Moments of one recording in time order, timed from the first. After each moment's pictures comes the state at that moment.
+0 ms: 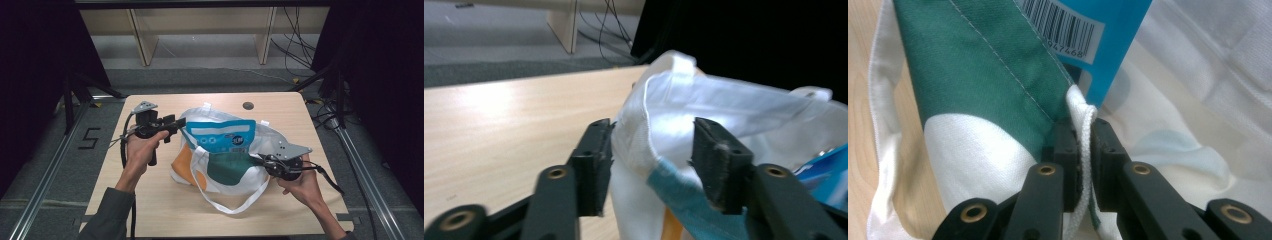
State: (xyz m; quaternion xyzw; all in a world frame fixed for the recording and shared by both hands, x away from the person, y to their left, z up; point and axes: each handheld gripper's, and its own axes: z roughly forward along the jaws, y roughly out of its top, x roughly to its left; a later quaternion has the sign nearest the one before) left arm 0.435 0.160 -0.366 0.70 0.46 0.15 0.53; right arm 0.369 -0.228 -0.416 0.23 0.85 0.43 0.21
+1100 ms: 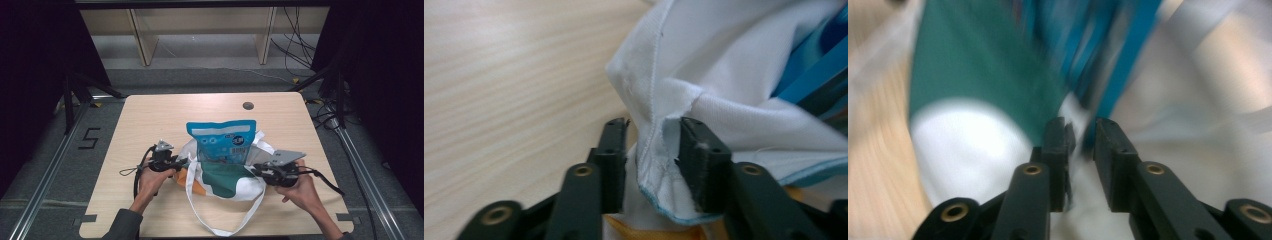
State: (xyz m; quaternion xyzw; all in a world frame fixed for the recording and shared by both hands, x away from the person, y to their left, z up) left arm 0.417 0.162 -0.485 0.77 0.46 0.12 0.42; right arm 0.366 -0.230 -0.437 0.24 0.86 0.42 0.16
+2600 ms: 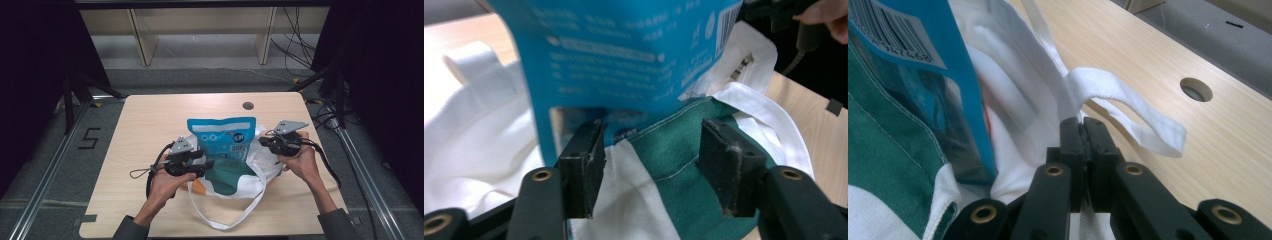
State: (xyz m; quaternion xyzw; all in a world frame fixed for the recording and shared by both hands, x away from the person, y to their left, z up) left arm 0.376 0.090 -0.423 0.79 0.36 0.10 0.50; right arm 0.431 -0.239 -0.411 0.30 0.85 0.39 0.19
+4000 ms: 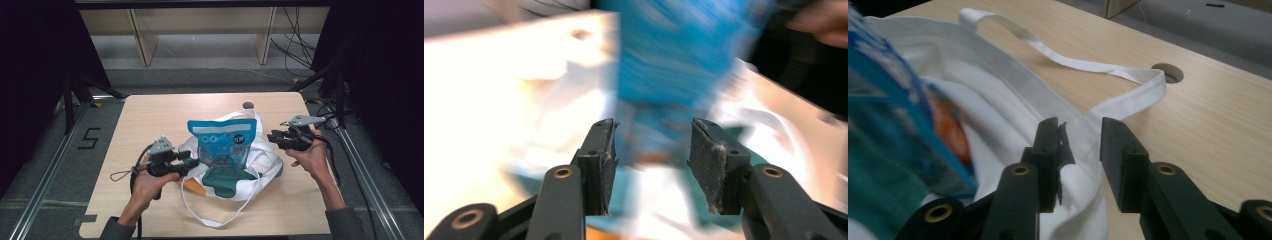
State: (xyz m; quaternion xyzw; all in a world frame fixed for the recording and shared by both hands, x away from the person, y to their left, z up) left arm 0.372 0.140 -0.403 0.76 0.38 0.14 0.50; right arm 0.438 -0.272 -0.407 0.37 0.80 0.43 0.18
